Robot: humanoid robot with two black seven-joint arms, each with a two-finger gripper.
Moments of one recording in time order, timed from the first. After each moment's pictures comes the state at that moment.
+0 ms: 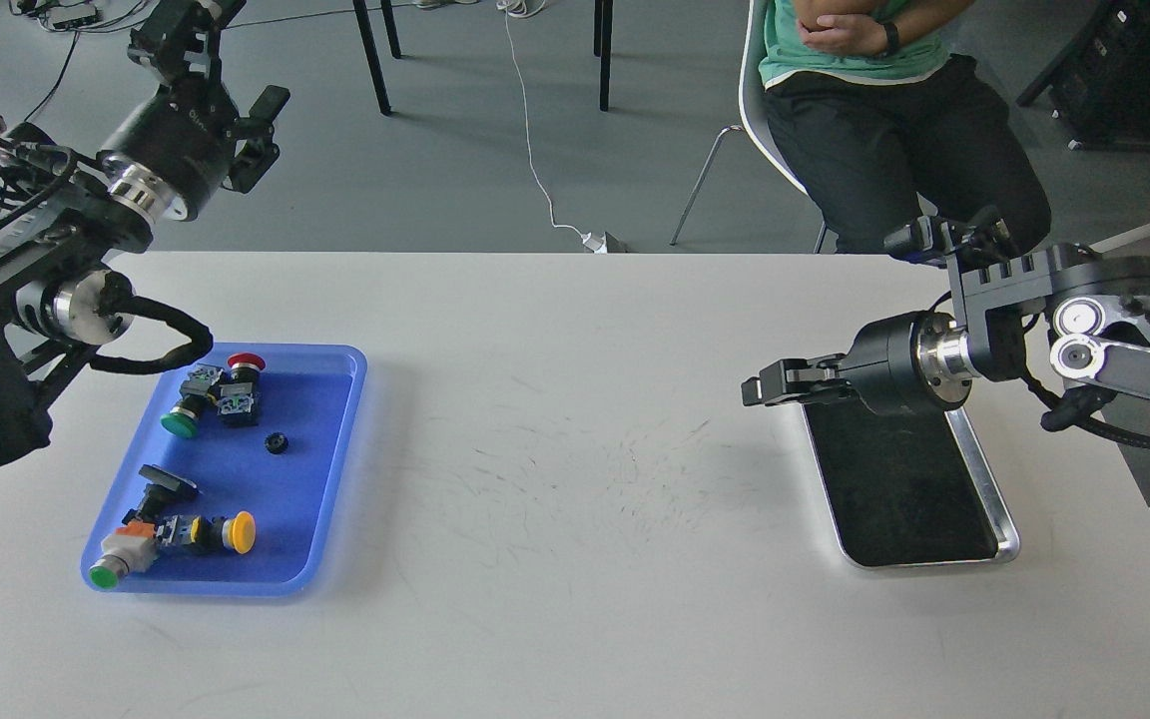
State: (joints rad) left arm -0.92 0.53 -0.52 -0.79 0.23 -0.22 -0.45; right arm 1.36 -0.73 -0.22 1.45 -0.86 0.44 -0.02
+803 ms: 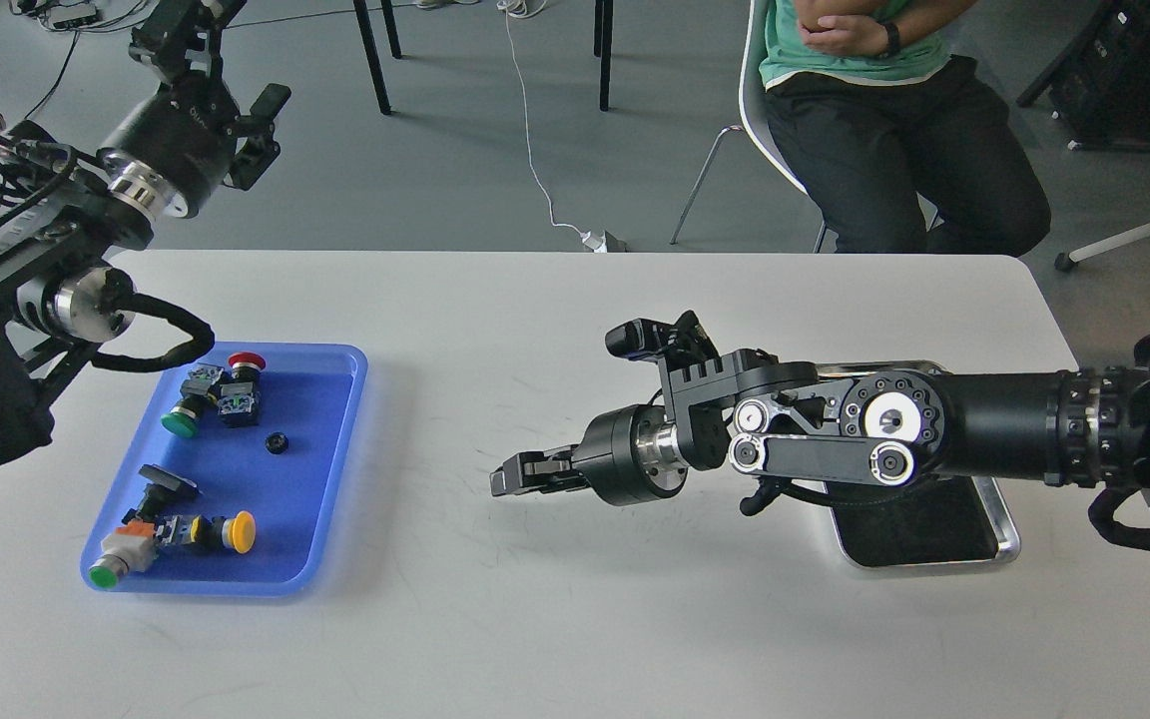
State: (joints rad) left arm -0.93 0.52 -0.52 -0.79 0.23 -0.22 -0.44; right arm 1.24 -0.07 -0.30 1.12 -0.72 0.23 0.07
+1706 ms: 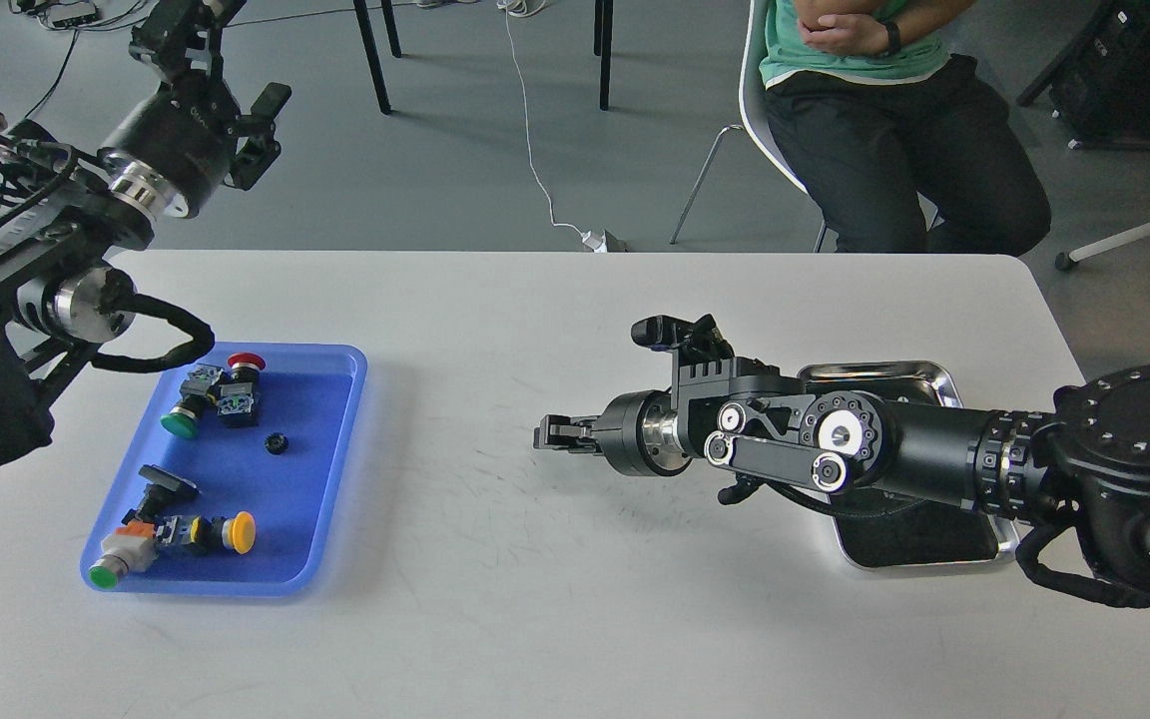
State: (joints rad) left arm -0.93 0.52 -0.52 -0.80 0.23 -0.22 -0.44; right arm 1.14 0.00 -0.28 0.86 -0.70 0.18 0.02
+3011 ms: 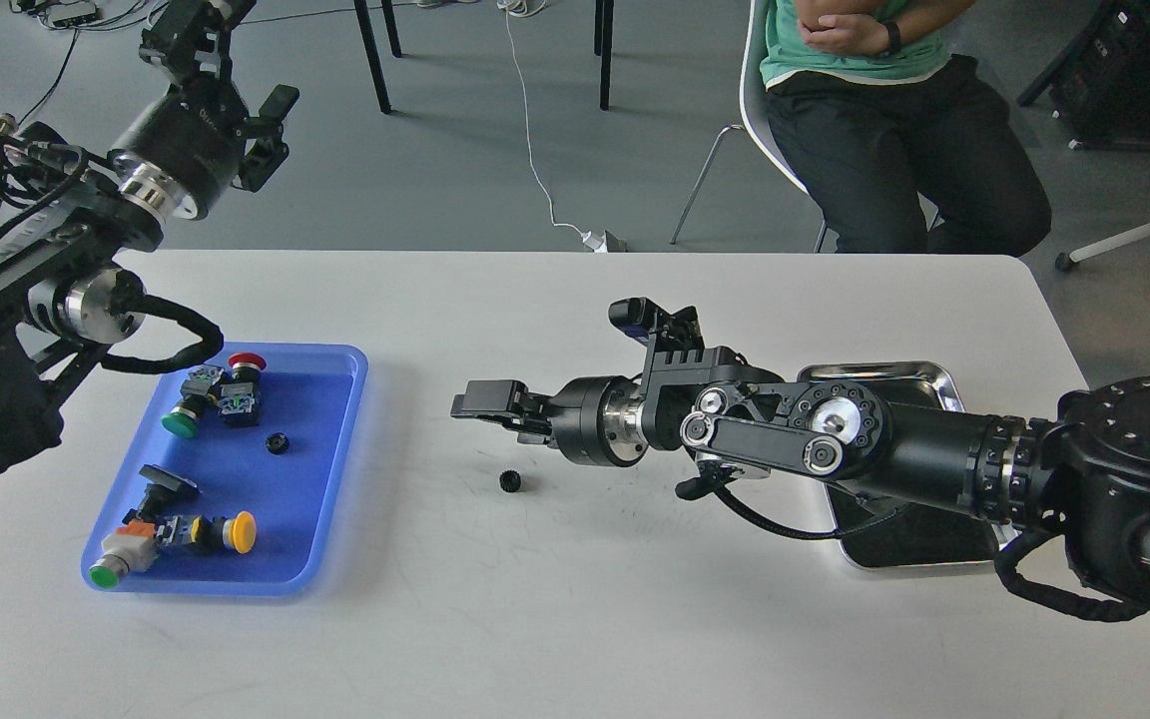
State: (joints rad) left arm -0.93 0.51 -0.52 -0.80 0.23 -0.21 -0.44; right arm 1.13 0.00 -0.08 0.95 -0.61 0.17 0.03
